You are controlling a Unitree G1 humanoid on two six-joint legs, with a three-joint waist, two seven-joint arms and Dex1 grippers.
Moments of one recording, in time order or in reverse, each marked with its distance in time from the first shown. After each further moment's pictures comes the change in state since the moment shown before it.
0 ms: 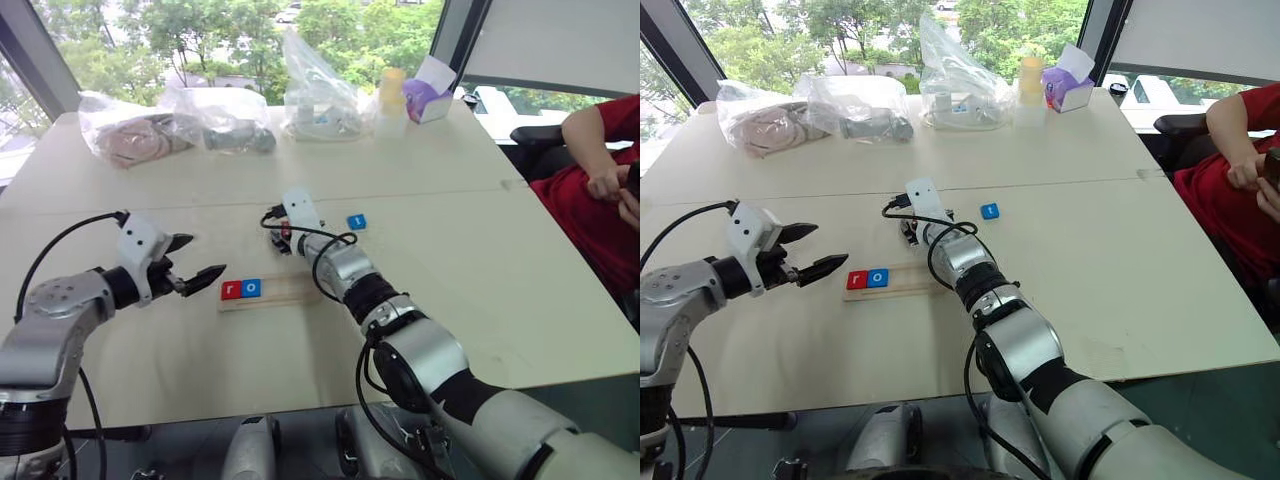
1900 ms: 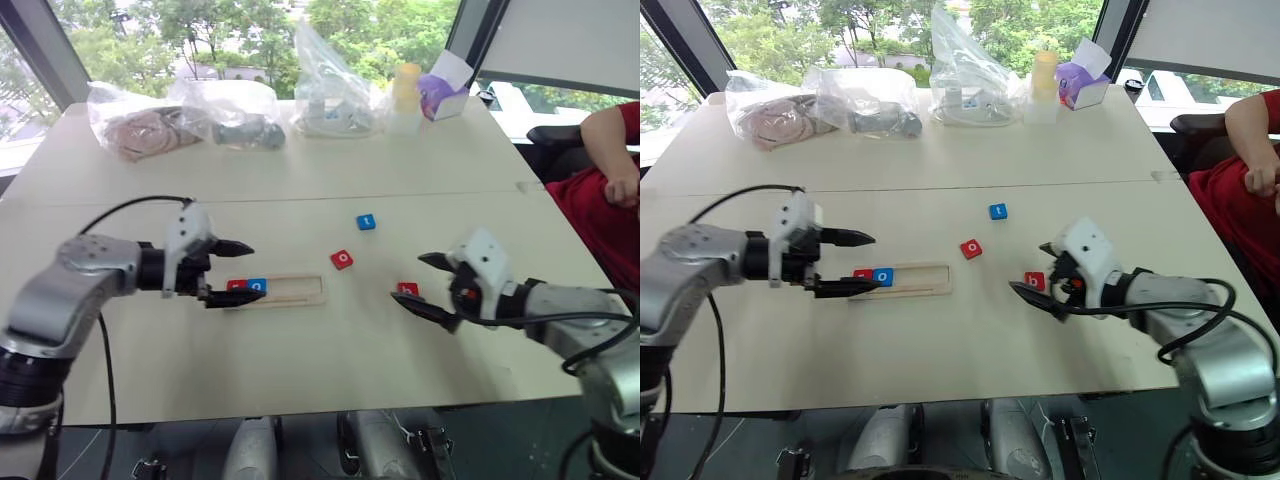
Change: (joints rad) left arm -0.258 0.214 -0.214 -0.014 -0.177 0.116 -0.392; right arm 0.935 -0.988 -0.301 -1.526 0.339 0.414 0.992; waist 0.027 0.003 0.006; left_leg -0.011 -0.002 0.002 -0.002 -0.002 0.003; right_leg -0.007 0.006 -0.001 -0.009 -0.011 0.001
